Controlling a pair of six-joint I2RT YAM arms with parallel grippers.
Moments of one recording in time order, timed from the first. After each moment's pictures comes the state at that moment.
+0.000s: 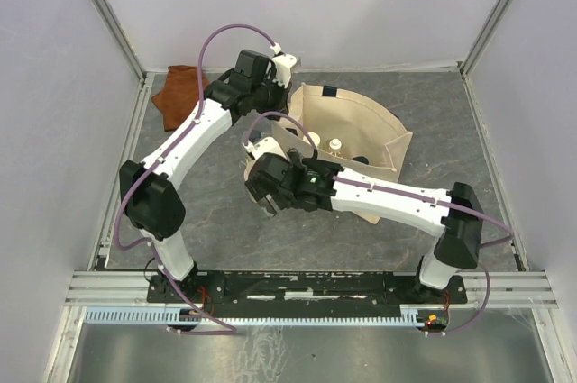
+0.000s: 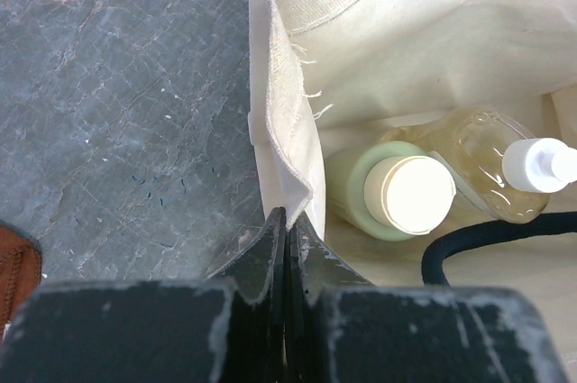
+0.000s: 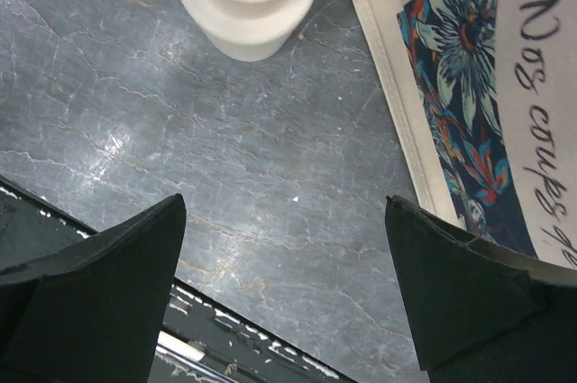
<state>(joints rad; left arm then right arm) -0.49 1.77 1.71 -0.63 0.23 0.09 1.20 1.68 1.55 -0.84 0.45 0.41</state>
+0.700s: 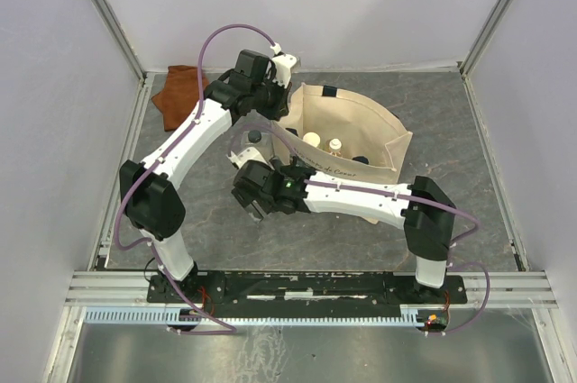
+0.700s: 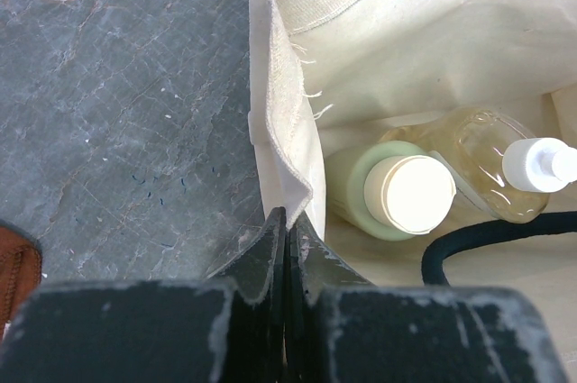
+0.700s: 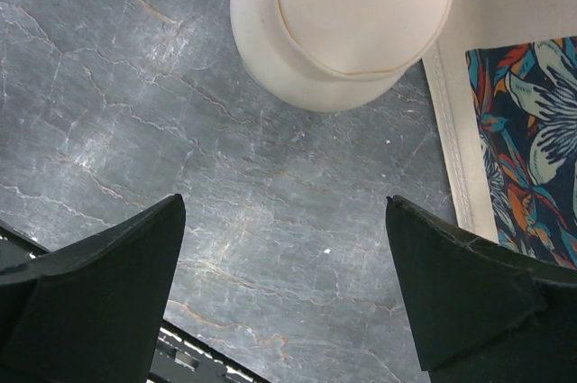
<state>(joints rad) -0.49 1.77 1.71 -0.64 0.23 0.09 1.20 1.85 1.54 -0.68 0.40 0.36</state>
